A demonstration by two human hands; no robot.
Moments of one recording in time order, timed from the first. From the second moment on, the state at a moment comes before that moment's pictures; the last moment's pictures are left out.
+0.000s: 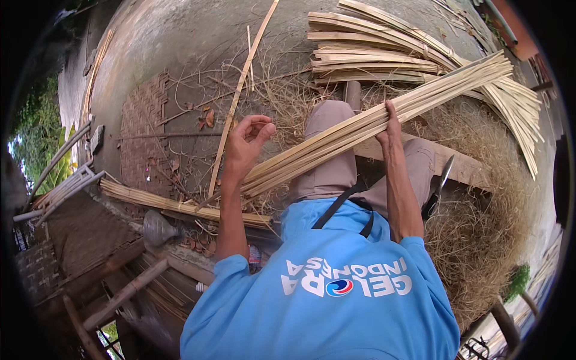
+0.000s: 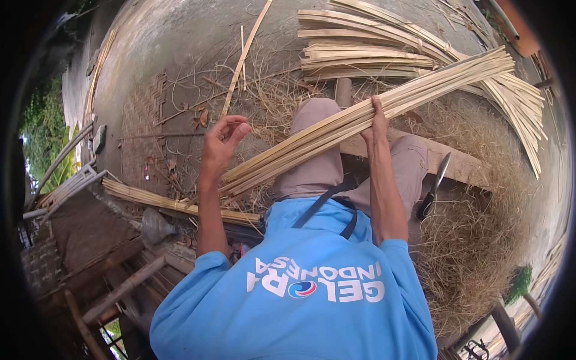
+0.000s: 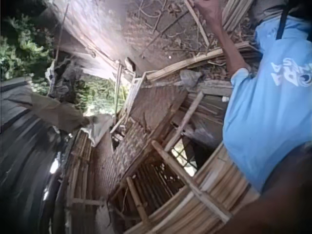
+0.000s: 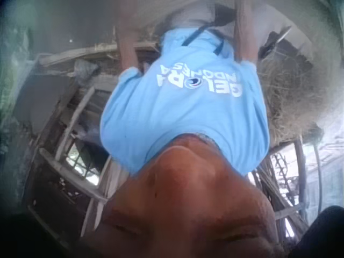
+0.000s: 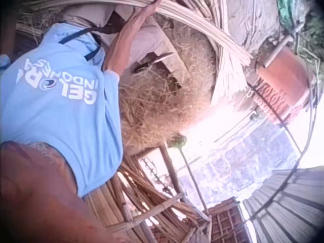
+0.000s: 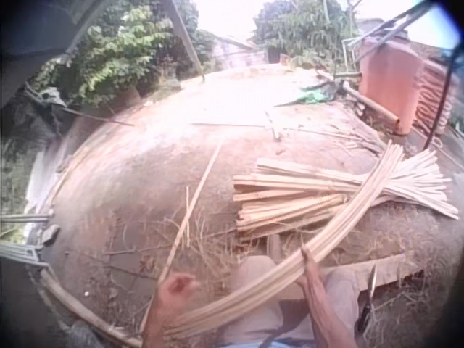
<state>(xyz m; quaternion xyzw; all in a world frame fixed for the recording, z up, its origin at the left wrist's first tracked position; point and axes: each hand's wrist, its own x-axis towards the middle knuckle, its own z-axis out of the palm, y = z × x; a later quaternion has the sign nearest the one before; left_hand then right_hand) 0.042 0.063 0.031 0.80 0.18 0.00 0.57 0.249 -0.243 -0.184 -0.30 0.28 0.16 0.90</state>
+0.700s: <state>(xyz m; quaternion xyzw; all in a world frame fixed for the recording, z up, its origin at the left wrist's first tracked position) -0.230 0.068 -0.155 0.58 0.61 0.22 0.49 0.265 -0.258 -0.198 -0.30 0.27 0.15 0.90</state>
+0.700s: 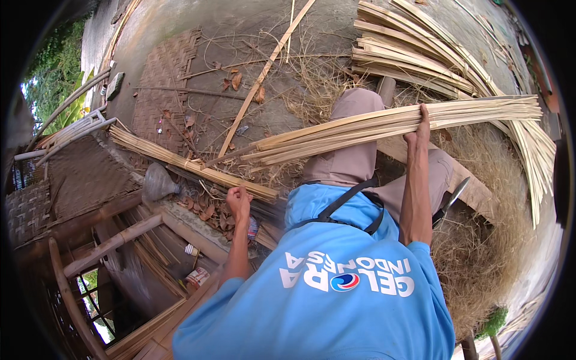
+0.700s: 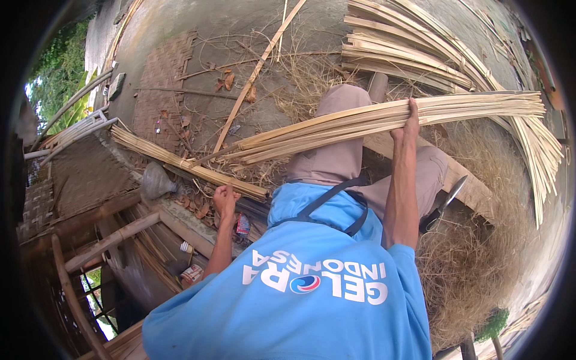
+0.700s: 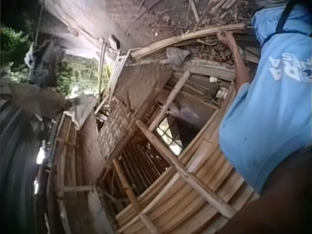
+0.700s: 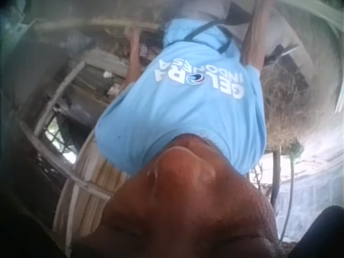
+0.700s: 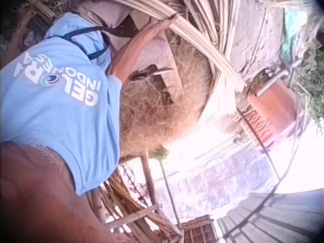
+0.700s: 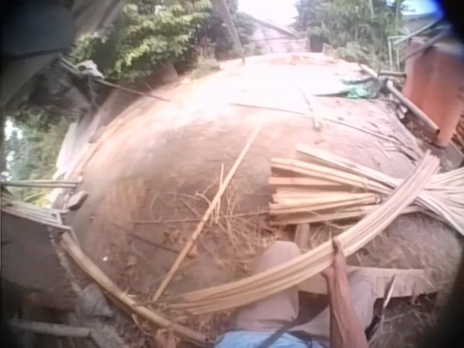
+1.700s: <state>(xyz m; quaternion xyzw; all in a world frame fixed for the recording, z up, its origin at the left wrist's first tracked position) -0.104 0.106 -0.016 0.89 0.24 0.00 0.40 0.237 -0.270 -0.178 -0.27 0.20 0.15 0.93</state>
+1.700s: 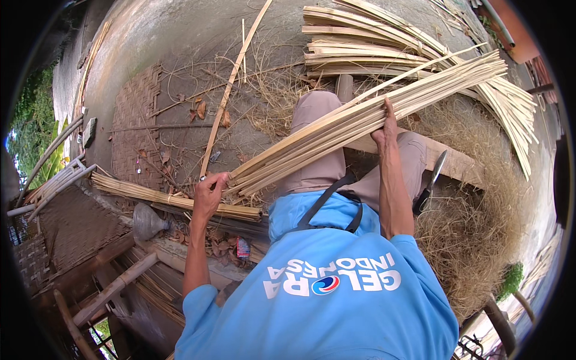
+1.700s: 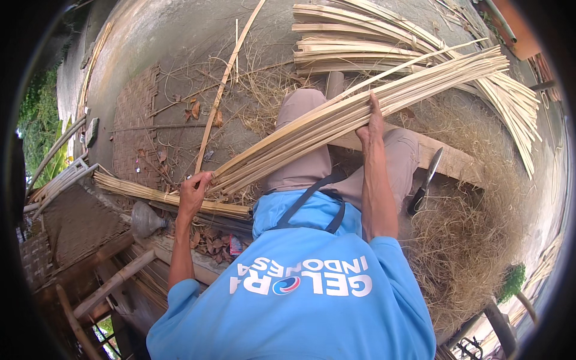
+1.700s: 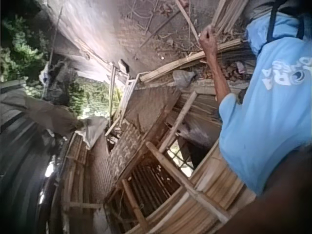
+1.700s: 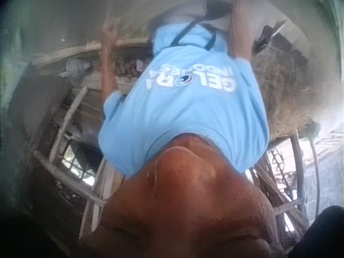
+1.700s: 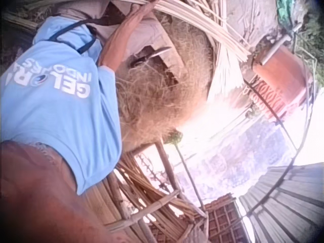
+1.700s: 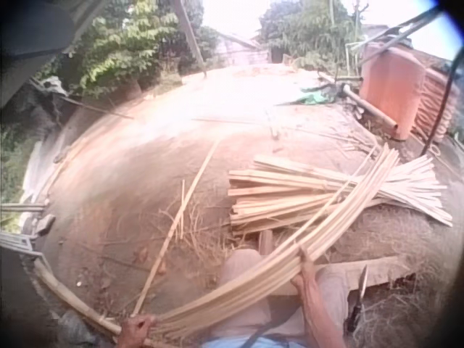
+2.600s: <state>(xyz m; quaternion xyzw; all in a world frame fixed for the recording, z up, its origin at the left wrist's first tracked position) 0.152 -0.089 -0.035 0.73 0.03 -0.43 0.53 0.200 -0.280 -0.136 -0.25 0.18 0.13 0.94</state>
